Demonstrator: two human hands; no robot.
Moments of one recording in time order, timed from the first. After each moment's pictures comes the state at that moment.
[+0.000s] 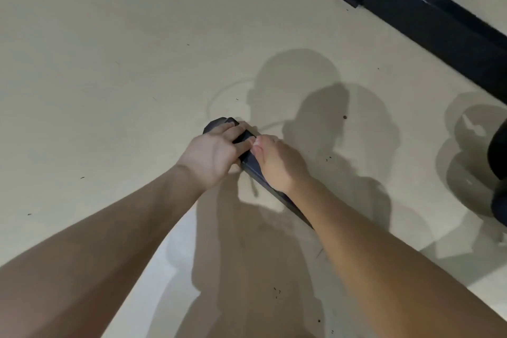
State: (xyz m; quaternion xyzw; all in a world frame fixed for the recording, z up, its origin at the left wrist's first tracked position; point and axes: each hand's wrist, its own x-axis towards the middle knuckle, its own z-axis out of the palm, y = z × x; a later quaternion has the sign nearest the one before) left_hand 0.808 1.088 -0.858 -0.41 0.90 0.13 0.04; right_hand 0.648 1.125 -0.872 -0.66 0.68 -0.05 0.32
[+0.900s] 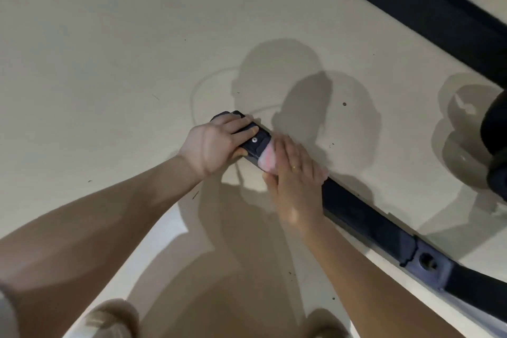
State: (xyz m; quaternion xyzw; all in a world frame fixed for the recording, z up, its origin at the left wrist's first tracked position) left_hand 0.829 1.076 -0.872 -0.32 0.94 0.10 -0.08; right_hand 0.670 1.197 -0.877 -0.62 0.77 -0.07 0.15
